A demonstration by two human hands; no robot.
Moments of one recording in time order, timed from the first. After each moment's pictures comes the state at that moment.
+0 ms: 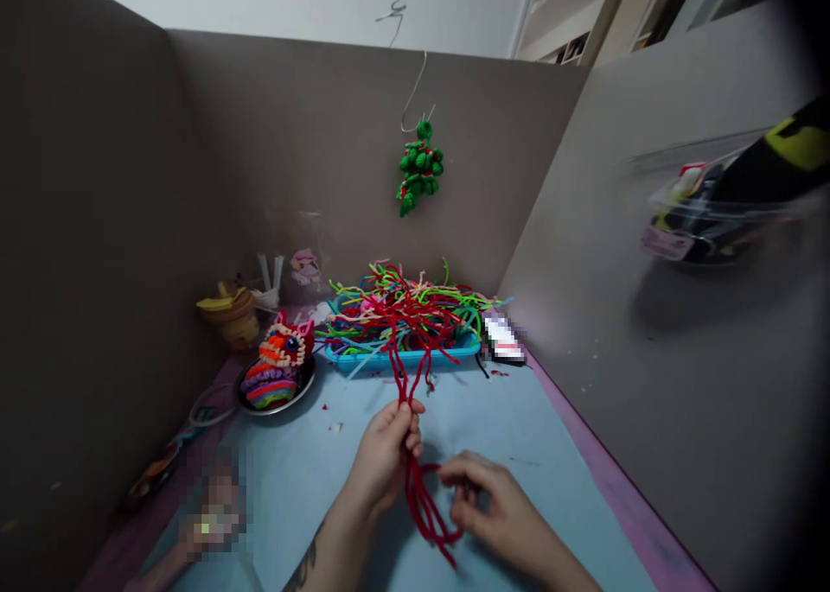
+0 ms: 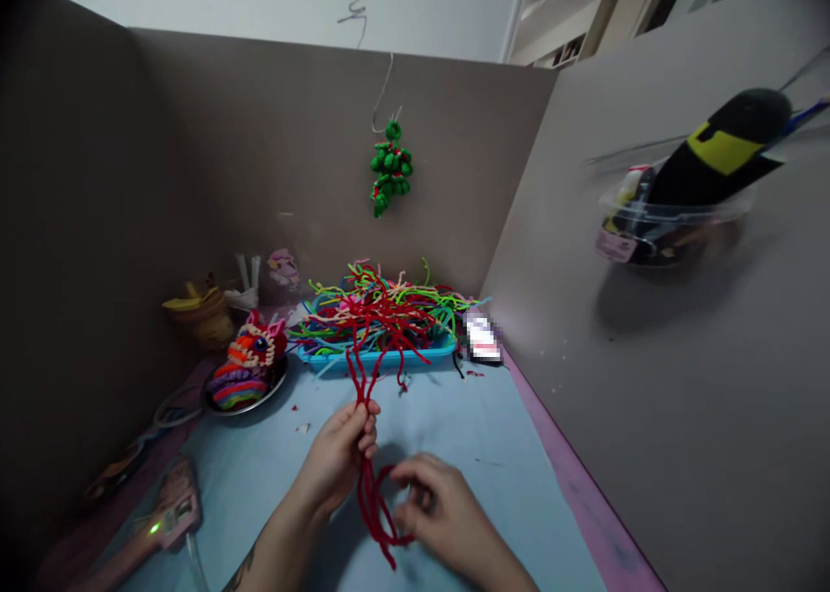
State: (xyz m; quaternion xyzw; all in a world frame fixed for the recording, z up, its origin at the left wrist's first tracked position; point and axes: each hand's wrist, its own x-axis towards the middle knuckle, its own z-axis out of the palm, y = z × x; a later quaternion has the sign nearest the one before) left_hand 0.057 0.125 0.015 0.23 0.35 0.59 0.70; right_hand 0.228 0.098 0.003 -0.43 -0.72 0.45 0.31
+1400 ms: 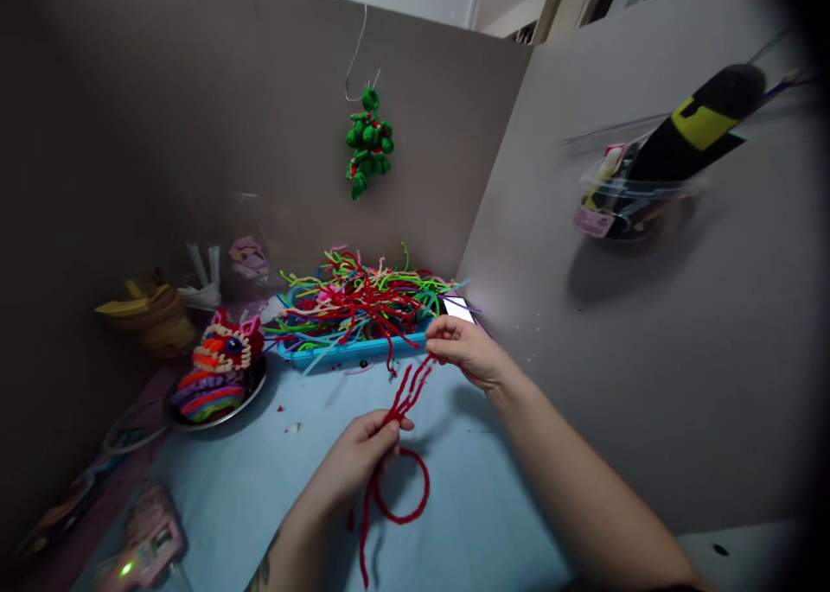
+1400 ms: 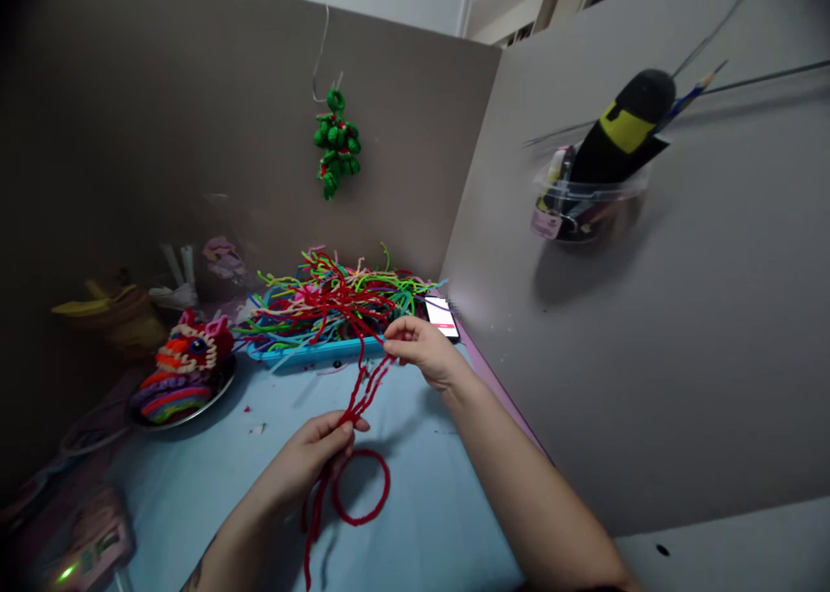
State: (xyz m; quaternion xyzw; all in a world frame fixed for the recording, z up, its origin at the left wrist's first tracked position) left_hand 0.059 0.123 0.017 0.44 0.45 0.36 0.69; right_hand 0.255 0.219 0.077 -0.42 -0.54 0.57 0.45
